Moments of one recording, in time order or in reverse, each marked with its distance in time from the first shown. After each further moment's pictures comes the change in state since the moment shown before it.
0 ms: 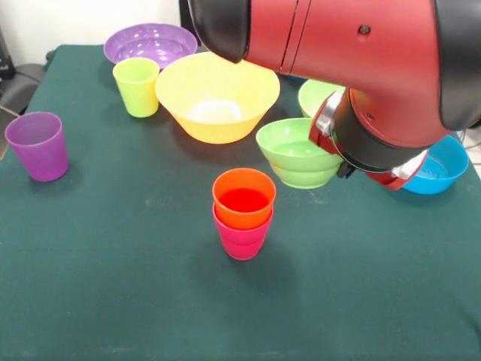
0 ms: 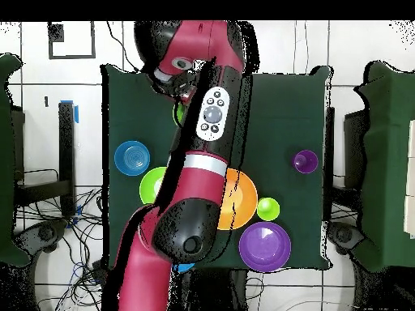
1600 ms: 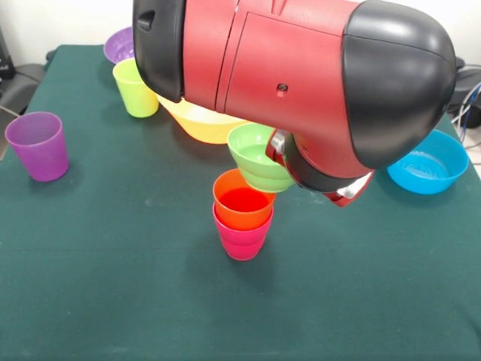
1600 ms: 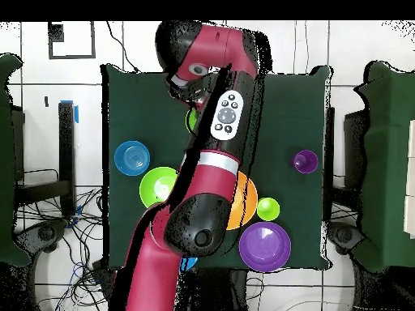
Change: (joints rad) arm -0.045 0.048 -0.030 0.002 -0.003 0.000 0.000
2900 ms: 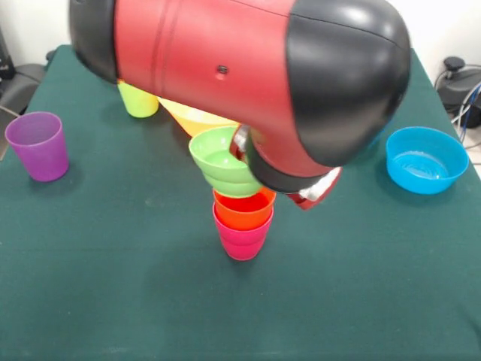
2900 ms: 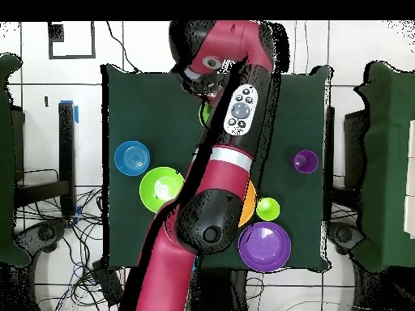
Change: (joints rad) arm -0.082 0.000 -0.150 -0.043 0.109 0.000 0.000
